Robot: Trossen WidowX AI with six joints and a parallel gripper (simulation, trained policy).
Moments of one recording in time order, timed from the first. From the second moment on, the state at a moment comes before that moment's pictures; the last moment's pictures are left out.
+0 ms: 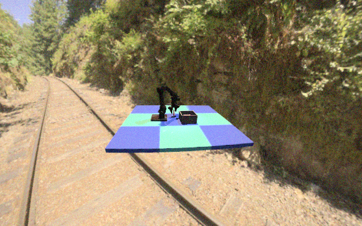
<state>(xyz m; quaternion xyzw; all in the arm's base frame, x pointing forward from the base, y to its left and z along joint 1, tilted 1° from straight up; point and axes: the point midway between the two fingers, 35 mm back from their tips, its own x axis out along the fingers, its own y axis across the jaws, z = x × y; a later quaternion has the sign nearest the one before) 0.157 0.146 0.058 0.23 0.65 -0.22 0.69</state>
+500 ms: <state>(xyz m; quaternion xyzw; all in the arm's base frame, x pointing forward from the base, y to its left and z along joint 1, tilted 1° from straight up) 0.160 0.134 0.028 0.21 0.65 -0.27 0.68</state>
